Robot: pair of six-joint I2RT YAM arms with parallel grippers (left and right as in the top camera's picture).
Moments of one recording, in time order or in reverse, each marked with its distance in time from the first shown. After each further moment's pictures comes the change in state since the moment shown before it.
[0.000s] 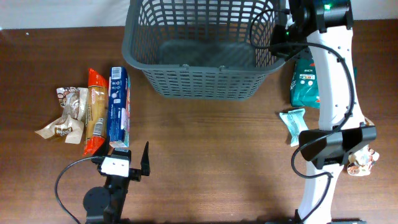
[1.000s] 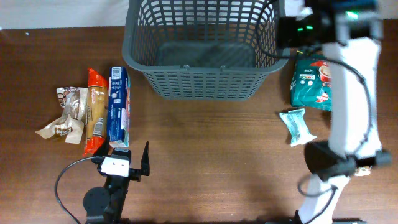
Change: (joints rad) left arm 0.000 0.000 0.000 0.000 0.000 0.000; right arm 0.017 -0.146 0.118 -0.003 0.145 -0.158
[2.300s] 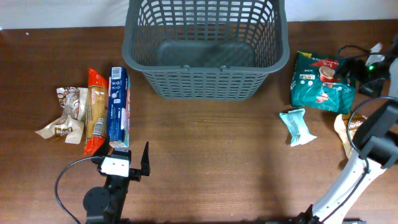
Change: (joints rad) left arm 0.000 0.000 0.000 0.000 0.000 0.000; right arm -0.672 0.330 -0.559 0.460 -0.444 -0.210
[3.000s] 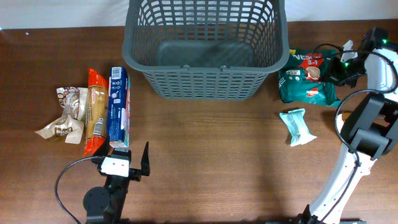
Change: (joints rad) left arm 0.000 0.000 0.000 0.000 0.000 0.000; right arm 0.113 0.057 0.005 0.042 -0.052 -0.011
